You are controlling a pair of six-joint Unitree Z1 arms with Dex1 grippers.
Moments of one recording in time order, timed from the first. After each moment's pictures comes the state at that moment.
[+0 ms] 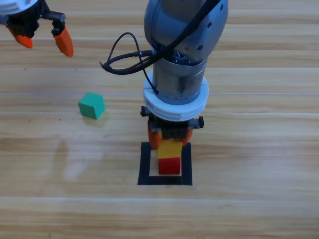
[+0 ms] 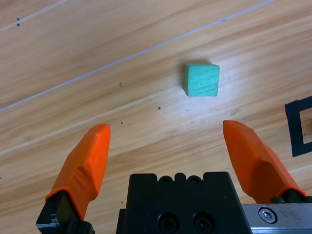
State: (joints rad) arm 0 -0.27 2.03 -1.92 1.18 0.00 -0.01; arm 1 1.04 2.39 -2.21 1.28 -0.04 0.86
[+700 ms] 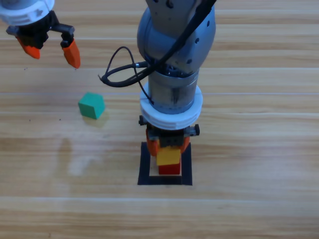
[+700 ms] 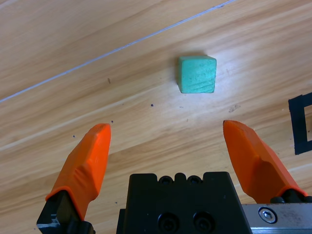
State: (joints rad) arm 0 -0.30 2.07 -1.91 1.18 0.00 -0.02; arm 1 1.04 2.44 -2.23 1.28 -0.04 0.86
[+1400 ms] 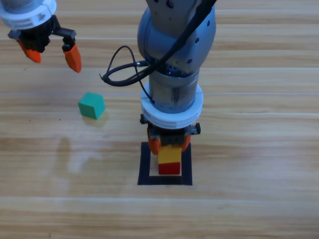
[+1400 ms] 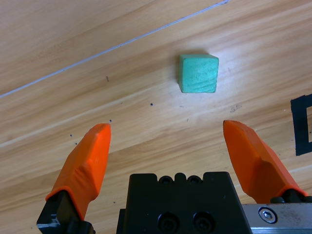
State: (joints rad) arm 0 -0.30 2.08 -1.90 1.18 0.00 -0.03; arm 1 1.04 2.44 -2.23 1.28 -0.06 0.87
